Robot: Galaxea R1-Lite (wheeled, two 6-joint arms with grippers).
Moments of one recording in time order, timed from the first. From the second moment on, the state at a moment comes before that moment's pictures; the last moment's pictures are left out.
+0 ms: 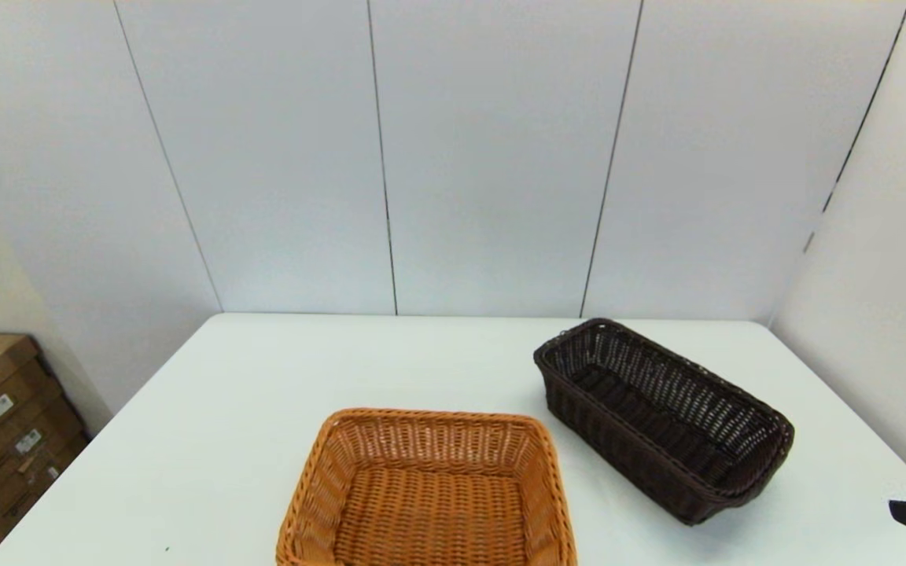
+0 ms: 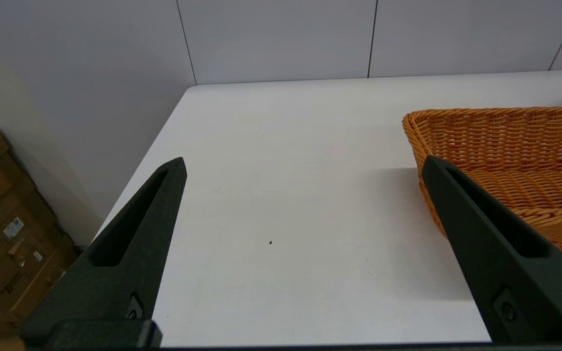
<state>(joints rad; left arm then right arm) 0.00 0.00 0.00 0.01 -0.01 0.02 0.05 0.97 -0.79 0.63 0.01 0.00</state>
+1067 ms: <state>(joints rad) 0.00 0.00 0.00 0.01 -0.01 0.02 0.36 1.32 -1.00 0.89 -0.12 0.59</state>
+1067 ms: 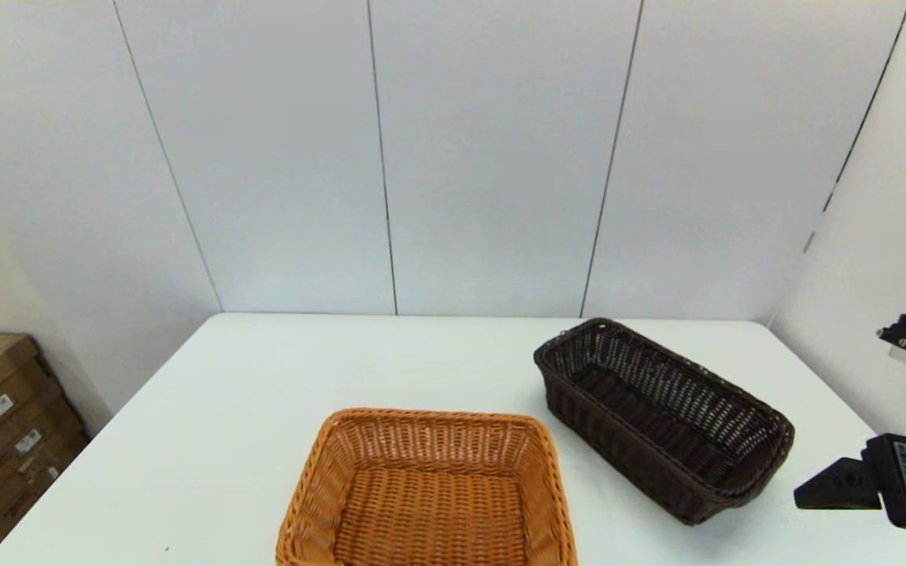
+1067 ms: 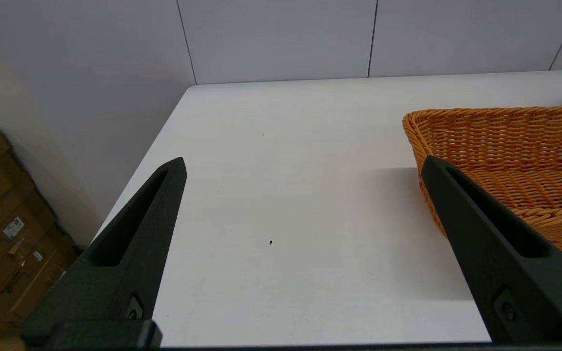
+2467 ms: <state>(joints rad) 0.00 0.00 0.00 0.01 -0.01 0.02 0.22 1.73 -1.09 0.68 -0.18 0.65</state>
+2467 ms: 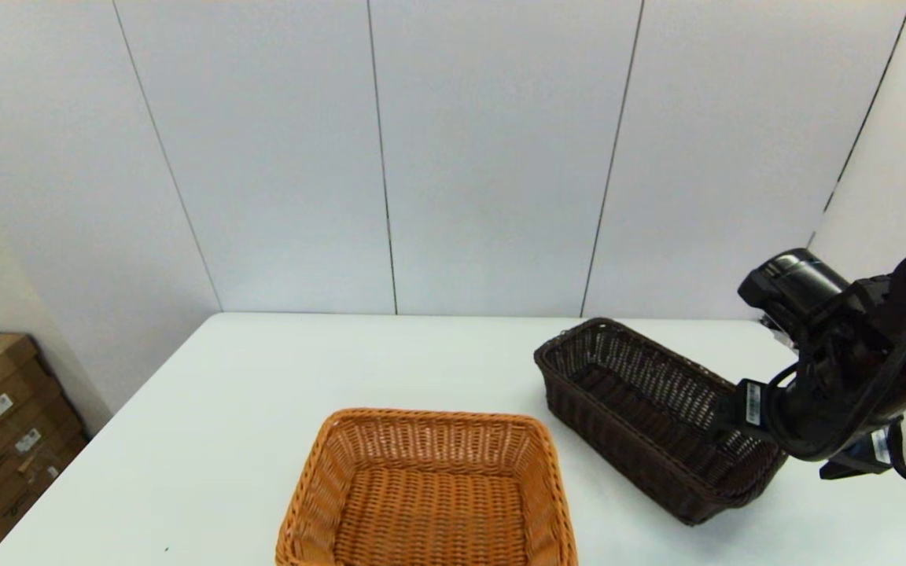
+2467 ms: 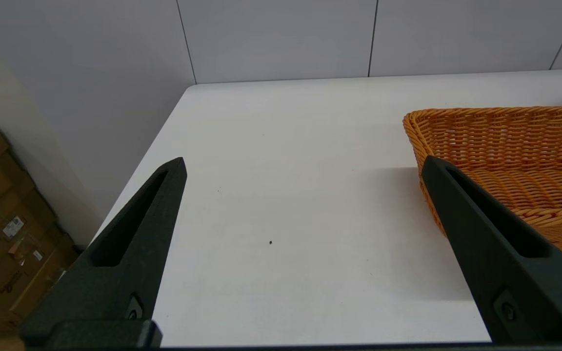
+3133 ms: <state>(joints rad) 0.00 0.00 0.00 0.01 -0.01 0.02 0.16 1.81 -1.09 0.68 -0.17 0.78</state>
